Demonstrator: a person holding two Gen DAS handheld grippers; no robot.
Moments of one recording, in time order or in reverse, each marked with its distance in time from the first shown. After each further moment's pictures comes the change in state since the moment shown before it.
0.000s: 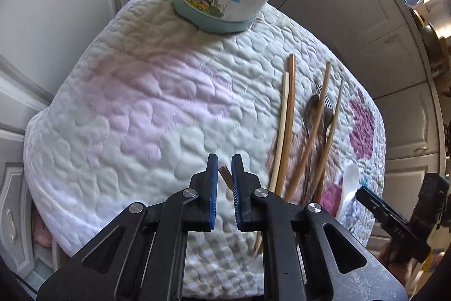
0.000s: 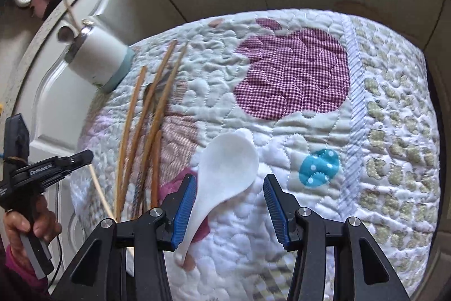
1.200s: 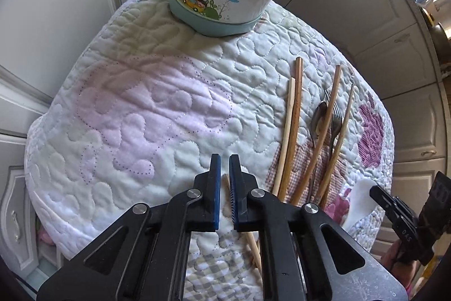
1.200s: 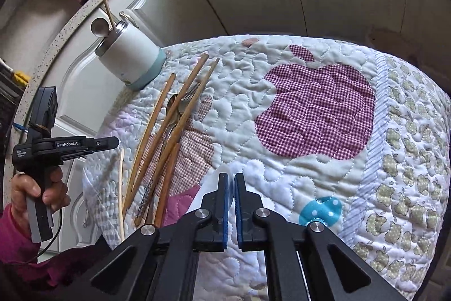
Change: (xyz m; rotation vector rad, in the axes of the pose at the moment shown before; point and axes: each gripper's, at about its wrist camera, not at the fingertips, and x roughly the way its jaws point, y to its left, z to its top) left arm 0.011 -0.008 0.010 -0.004 0.027 0.047; right arm -0.010 0.001 0.009 -0.185 -0.035 0.126
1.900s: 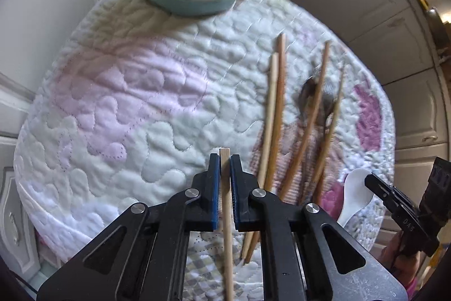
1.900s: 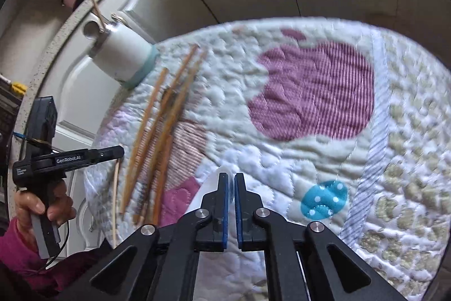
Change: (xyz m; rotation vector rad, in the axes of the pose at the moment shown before) left arm 0.009 -0.022 -0.013 0.049 0.000 -0.009; right arm -0.007 0.000 -0.004 0.037 -0.026 0.025
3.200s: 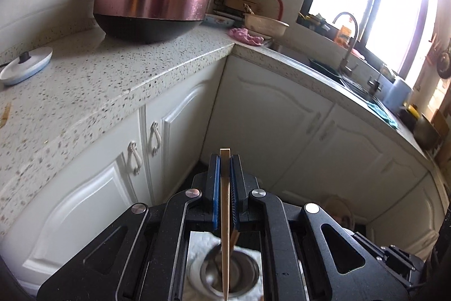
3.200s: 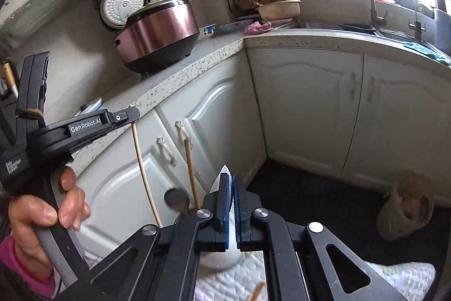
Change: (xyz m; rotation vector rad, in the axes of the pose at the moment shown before) left arm -0.213 0.019 0.228 -0.019 -0.743 0.055; right arm -0.013 0.214 0.237 -0.283 -0.376 -0.037
